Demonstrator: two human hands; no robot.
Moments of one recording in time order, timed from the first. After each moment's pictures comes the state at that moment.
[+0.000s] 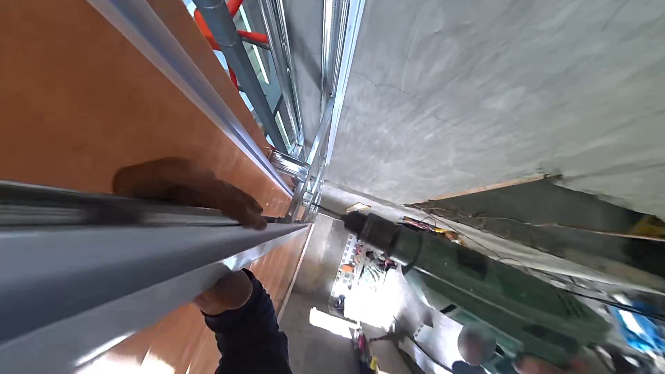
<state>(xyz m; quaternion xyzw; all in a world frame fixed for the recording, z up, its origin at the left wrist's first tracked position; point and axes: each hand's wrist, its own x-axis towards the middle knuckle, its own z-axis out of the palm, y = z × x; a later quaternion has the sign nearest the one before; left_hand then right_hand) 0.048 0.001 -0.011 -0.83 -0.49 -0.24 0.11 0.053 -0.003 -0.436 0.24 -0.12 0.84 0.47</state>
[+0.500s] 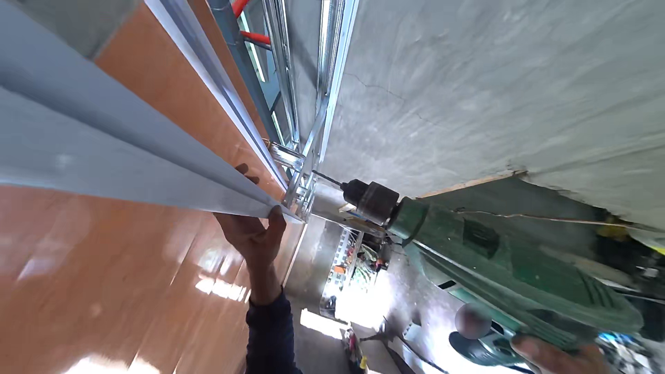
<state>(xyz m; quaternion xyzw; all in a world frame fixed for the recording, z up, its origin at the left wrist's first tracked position) -0.022 -0.032 -0.045 -0.79 -0.48 -0.20 0.33 0.109 -0.006 -0.444 0.19 -0.19 0.80 0.54</state>
